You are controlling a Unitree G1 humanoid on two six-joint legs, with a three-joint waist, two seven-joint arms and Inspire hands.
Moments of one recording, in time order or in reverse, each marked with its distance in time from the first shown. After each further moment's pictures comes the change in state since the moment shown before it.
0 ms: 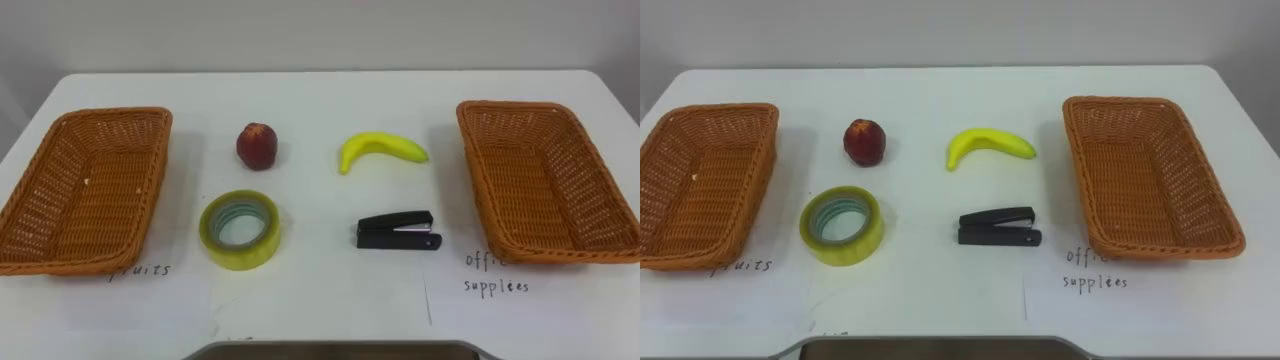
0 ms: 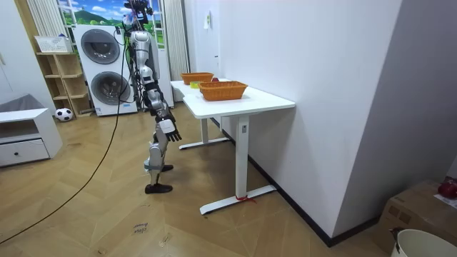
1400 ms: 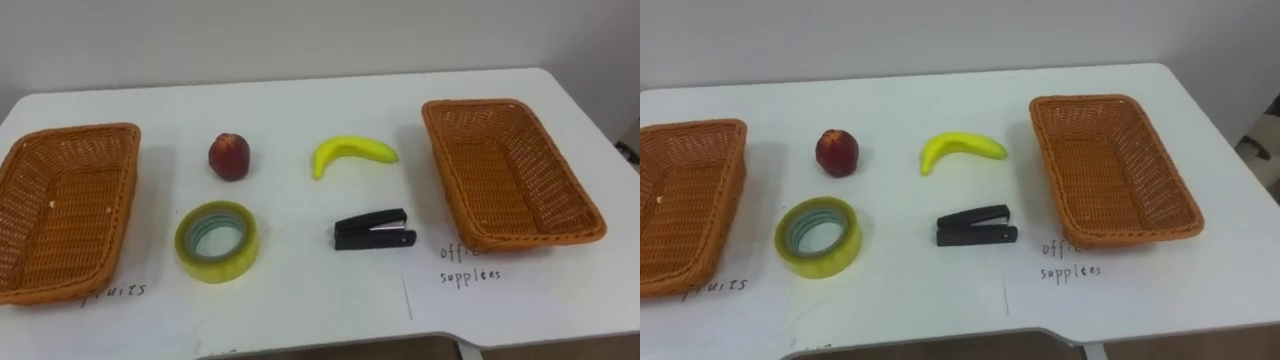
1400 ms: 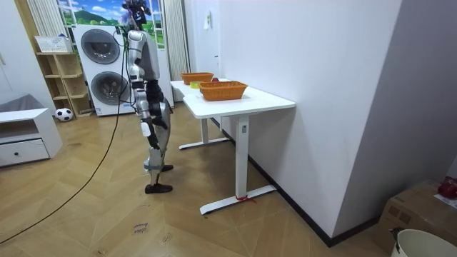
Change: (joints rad) left arm 0.038 0.029 0.137 0.008 -0.082 -0.002 0.067; right arm 0.133 -0.002 -0.310 0.015 0.353 0.024 -0.155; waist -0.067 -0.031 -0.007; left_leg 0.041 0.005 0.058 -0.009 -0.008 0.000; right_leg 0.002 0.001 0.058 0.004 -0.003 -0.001
